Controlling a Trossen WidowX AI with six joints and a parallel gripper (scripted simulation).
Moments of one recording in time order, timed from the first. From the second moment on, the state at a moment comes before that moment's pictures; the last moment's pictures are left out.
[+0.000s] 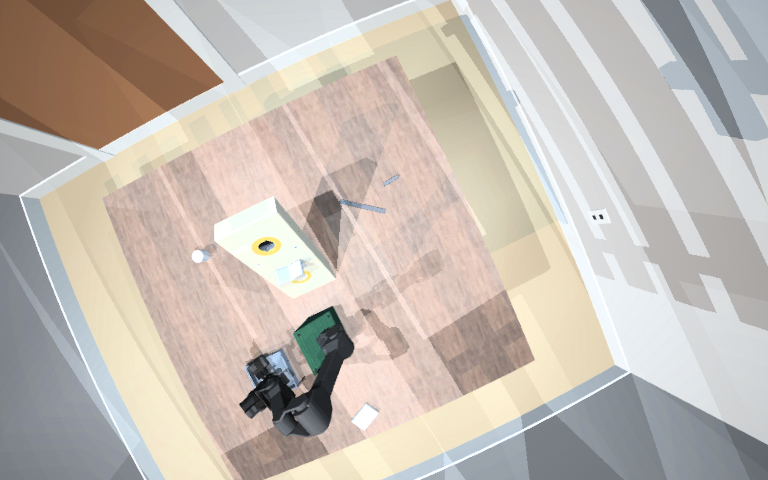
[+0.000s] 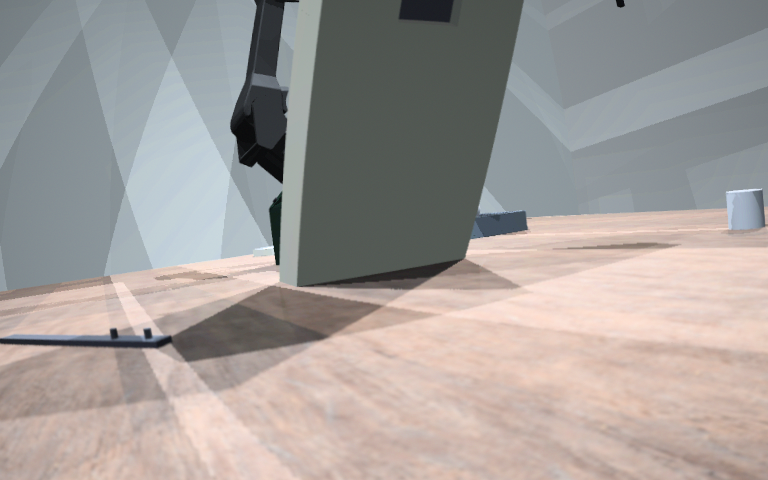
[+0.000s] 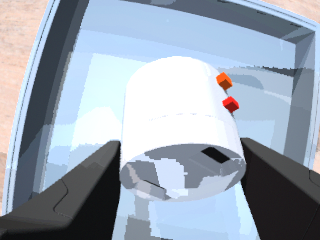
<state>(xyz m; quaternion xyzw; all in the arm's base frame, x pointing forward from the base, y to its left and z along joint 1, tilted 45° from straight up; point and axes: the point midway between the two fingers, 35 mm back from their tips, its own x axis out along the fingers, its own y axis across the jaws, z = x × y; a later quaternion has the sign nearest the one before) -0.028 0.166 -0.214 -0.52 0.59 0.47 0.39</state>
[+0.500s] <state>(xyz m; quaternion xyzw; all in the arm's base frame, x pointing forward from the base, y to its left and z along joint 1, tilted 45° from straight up) -0.027 0.172 -0.201 -0.53 0.60 0.46 0.39</state>
